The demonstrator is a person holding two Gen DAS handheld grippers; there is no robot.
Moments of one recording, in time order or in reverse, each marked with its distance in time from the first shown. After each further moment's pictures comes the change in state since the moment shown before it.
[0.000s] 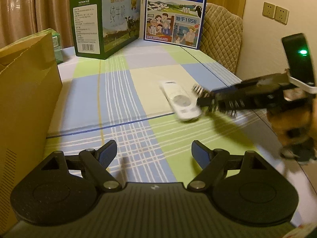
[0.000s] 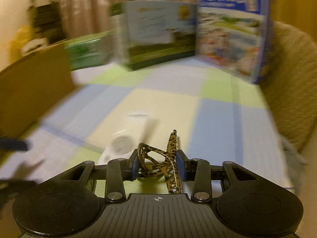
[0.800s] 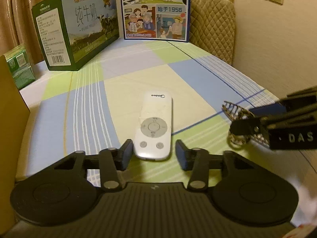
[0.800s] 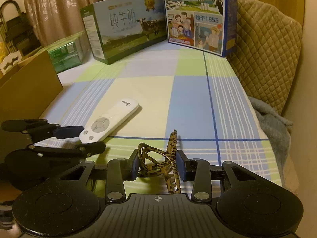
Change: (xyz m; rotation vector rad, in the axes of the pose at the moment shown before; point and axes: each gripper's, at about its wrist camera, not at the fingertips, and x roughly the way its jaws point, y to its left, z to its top) left arm 0.078 -0.031 0.036 0.111 0.029 -0.006; right arm -0.036 -0.003 -0.012 0.210 0.060 -0.149
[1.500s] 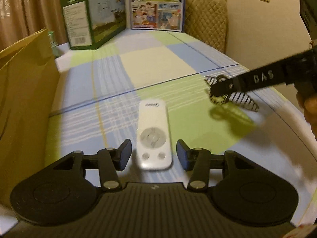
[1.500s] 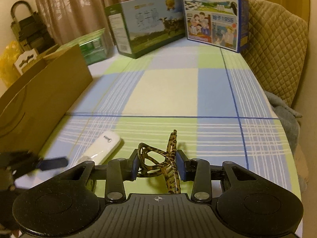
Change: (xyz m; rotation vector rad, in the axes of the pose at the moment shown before) left arm -0.110 0.001 -0.075 -0.004 0.032 -0.017; right arm -0.047 0.045 -0.026 -0.016 0.018 0.071
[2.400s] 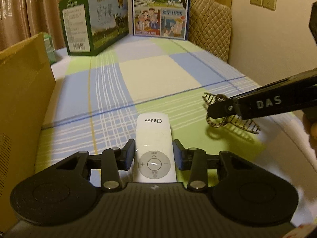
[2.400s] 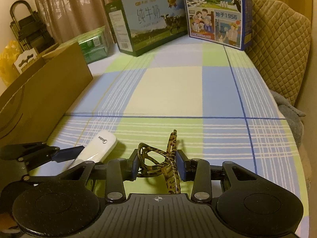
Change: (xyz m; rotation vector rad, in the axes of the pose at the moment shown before) left arm 0.017 0.000 0.019 -0.037 -0.044 0.009; right arm 0.012 -0.001 0.003 0.022 0.003 0.008
